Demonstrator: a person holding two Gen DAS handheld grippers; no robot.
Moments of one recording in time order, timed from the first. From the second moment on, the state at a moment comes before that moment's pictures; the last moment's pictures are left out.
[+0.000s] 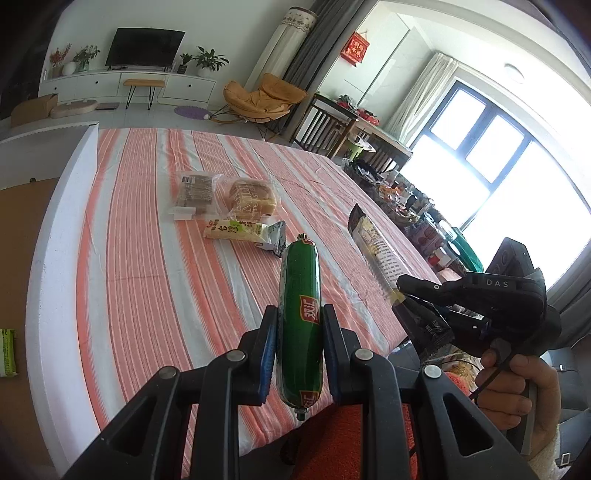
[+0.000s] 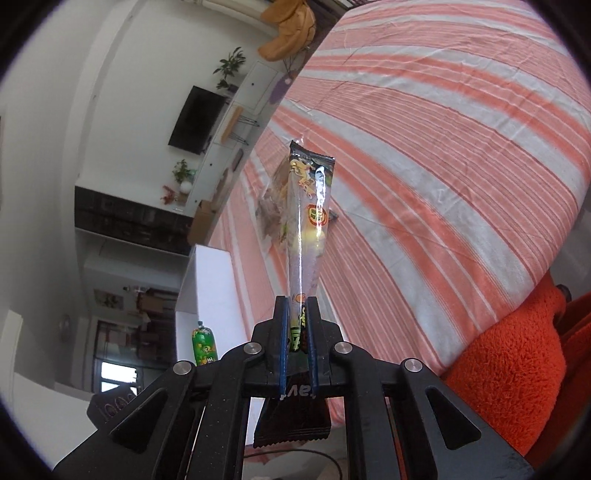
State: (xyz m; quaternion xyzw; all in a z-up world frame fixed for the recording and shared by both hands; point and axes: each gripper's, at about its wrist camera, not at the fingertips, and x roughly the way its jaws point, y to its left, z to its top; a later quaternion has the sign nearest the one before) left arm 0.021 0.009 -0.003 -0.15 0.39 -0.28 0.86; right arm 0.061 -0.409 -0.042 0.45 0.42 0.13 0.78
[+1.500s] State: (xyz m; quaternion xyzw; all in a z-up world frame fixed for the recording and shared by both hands) left arm 0.035 0.127 -0.002 -0.14 0.35 -0.03 0.93; right arm 0.120 -0.312 -0.089 0.05 0.41 -0.06 0.91
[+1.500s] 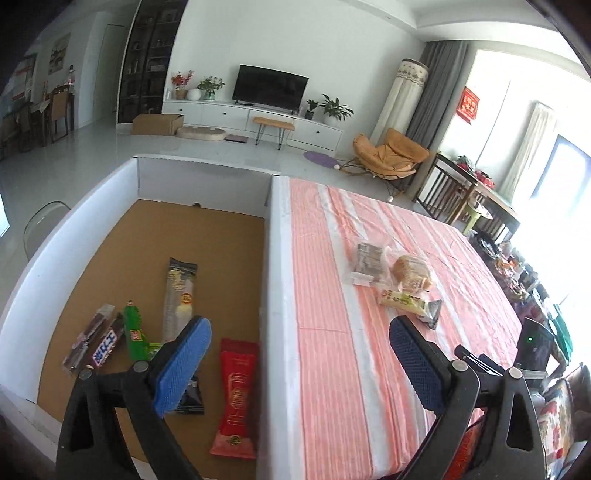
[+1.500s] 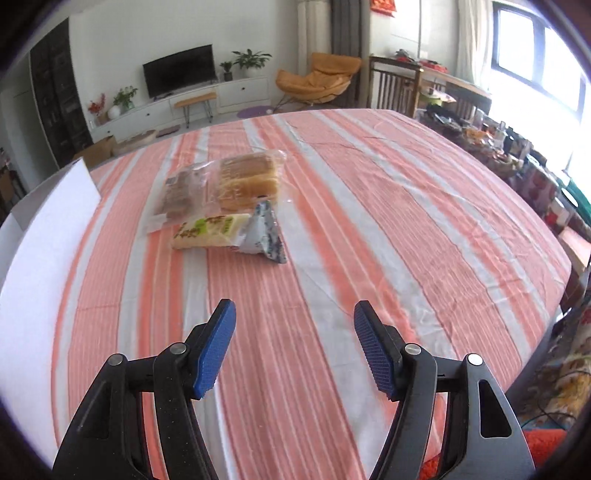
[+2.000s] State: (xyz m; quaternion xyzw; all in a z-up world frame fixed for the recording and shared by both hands) left arm 0.118 -0.064 -0.067 -0.02 0.43 -0.14 0.89; right arm 0.120 -0.376 -0.121 0.15 0.43 -0.15 0.88
